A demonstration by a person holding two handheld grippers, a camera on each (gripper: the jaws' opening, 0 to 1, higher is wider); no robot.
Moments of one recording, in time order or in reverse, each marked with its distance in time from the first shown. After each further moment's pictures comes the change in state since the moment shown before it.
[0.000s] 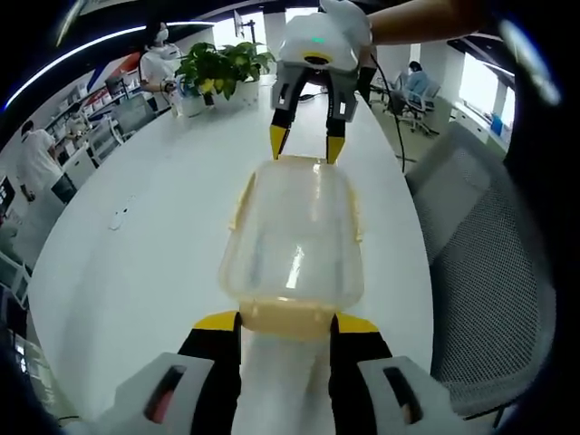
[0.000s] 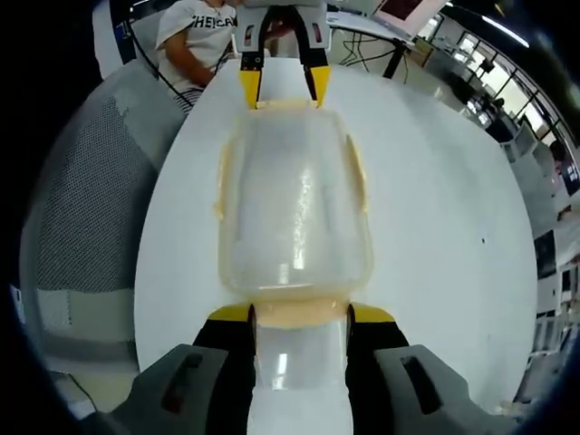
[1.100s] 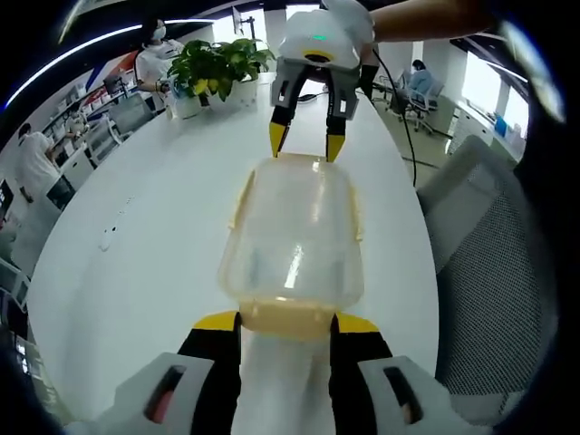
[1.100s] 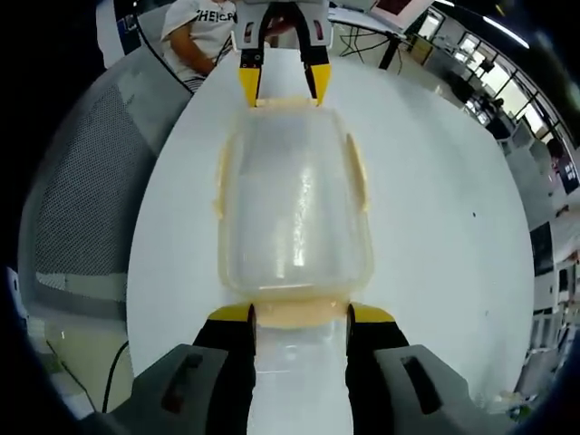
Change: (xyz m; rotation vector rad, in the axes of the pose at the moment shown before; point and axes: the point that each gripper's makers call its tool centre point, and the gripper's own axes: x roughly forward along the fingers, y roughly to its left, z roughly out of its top) left arm 0.039 -0.004 0.045 -0.005 0.017 0.007; right arm -0.020 -0.011 -0.055 -0.013 0.014 -0.011
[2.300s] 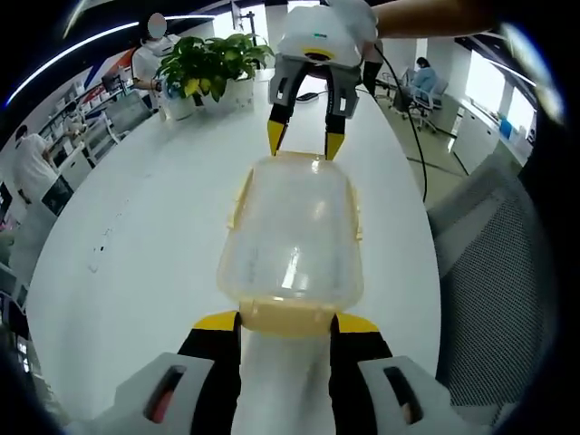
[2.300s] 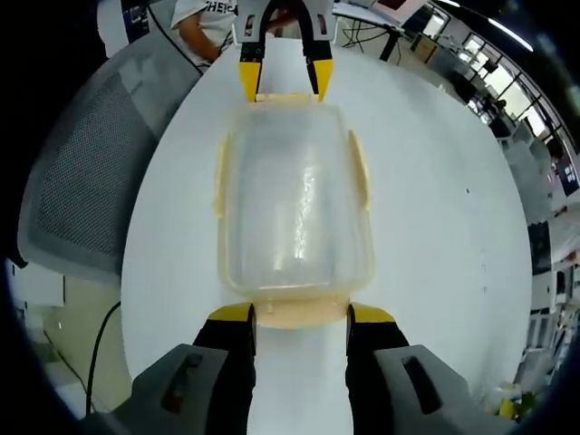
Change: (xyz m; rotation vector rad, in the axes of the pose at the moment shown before) left arm 0.037 -0.011 0.044 -0.007 0.024 0.003; right arm -0.017 -0.005 -0.056 -0.020 0.022 -0.001
